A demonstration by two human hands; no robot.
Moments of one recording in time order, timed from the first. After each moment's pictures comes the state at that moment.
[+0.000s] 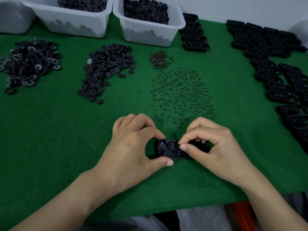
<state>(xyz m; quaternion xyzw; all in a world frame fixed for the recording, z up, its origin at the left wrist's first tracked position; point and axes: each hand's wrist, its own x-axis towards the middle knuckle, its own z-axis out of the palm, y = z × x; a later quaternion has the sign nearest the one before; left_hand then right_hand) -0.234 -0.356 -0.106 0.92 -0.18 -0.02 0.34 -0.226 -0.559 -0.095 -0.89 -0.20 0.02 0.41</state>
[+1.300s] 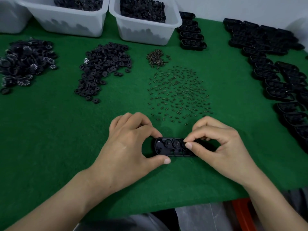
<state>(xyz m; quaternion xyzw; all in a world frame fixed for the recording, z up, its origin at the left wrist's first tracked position) -0.234 -0.356 -0.105 0.92 -0.18 -0.02 0.34 -0.230 -0.572 -0.100 -0.88 -0.19 -0.01 0.44</state>
